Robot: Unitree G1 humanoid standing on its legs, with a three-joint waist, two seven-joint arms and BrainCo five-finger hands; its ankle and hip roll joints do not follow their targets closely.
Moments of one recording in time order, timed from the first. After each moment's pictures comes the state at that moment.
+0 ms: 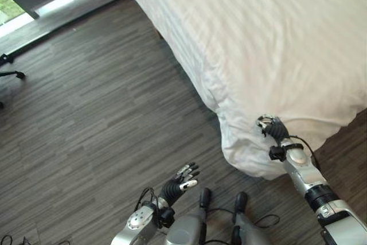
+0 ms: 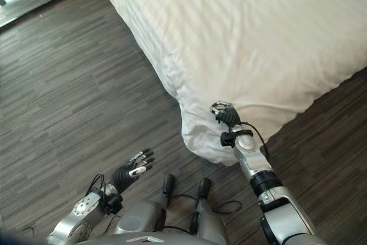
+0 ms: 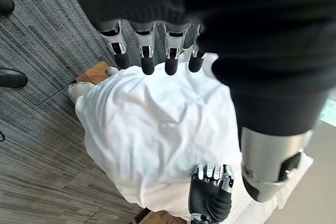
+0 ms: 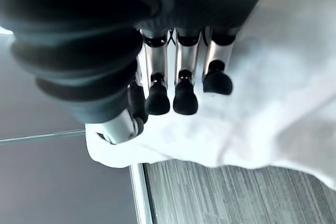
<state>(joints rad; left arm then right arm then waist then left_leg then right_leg) 0.18 0.47 -0.46 0.13 -0.70 -0.08 -0.22 -0.43 -0.40 0.35 0.61 0.47 -0.20 0.01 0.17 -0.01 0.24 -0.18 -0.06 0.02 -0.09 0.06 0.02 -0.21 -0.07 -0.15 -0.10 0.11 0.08</state>
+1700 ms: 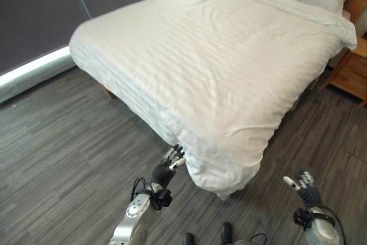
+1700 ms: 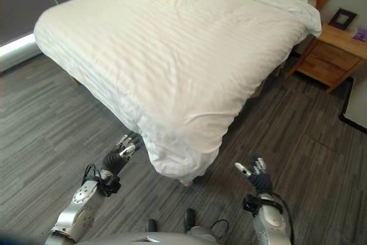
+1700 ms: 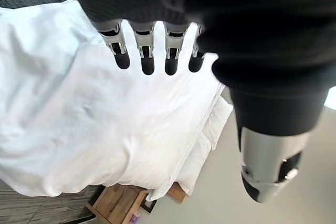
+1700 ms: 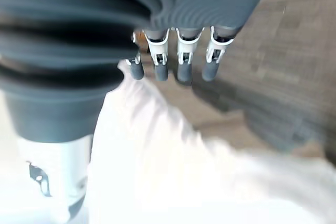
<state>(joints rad) 0.12 0.31 -0.28 0.20 -0.68 -0.11 -0.11 0.27 -0.24 0.02 0.33 0.36 -0.20 -0.06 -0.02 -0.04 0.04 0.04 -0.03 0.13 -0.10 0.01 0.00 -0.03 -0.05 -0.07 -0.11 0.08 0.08</state>
